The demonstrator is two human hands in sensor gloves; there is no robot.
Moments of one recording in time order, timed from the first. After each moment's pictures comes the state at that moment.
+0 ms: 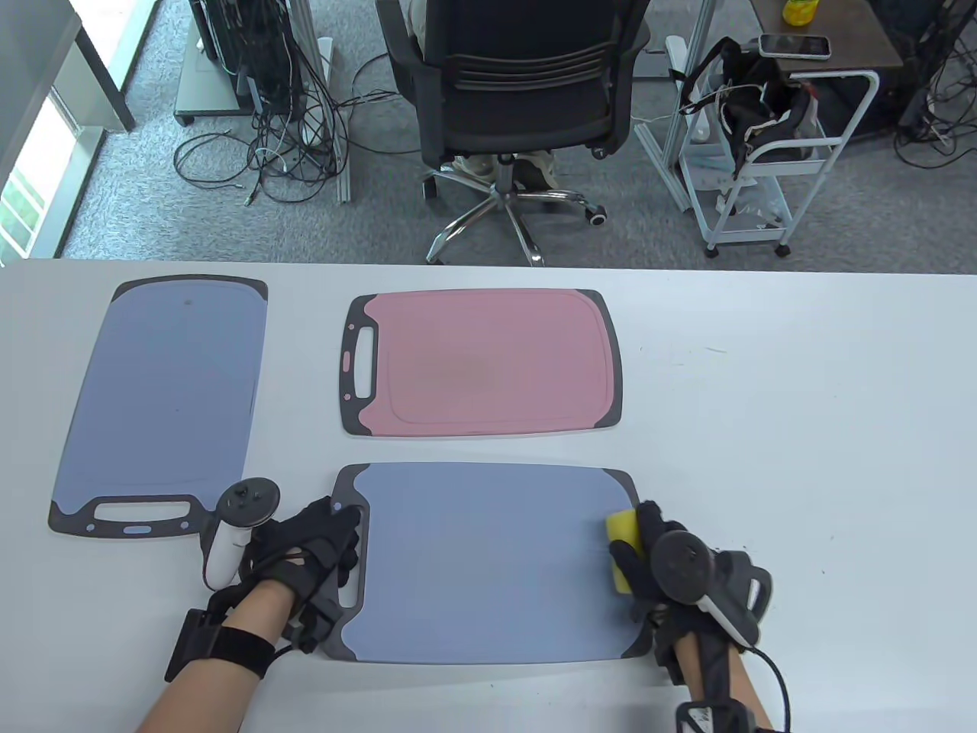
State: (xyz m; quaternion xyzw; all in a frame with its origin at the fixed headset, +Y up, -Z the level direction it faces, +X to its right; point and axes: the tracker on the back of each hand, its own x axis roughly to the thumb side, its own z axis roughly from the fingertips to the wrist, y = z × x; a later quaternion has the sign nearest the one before) left_hand -0.274 -0.823 -0.225 -0.28 0.08 0.52 0.80; right_hand 0.167 -0.760 -0.204 0.02 0.01 0.99 0.11
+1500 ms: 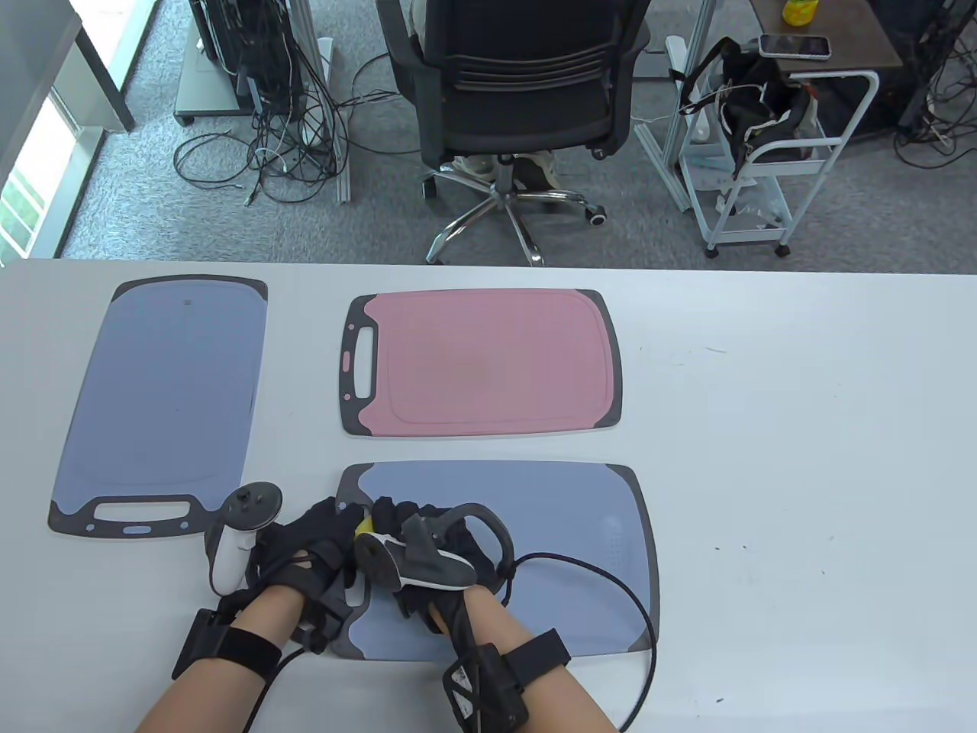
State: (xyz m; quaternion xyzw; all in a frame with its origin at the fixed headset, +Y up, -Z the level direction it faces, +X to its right) left_hand -0.269 -0.824 -0.223 -0.28 0.10 0.54 0.79; right_hand -0.077 -0.753 -0.214 0.28 0.02 0.96 -0.04
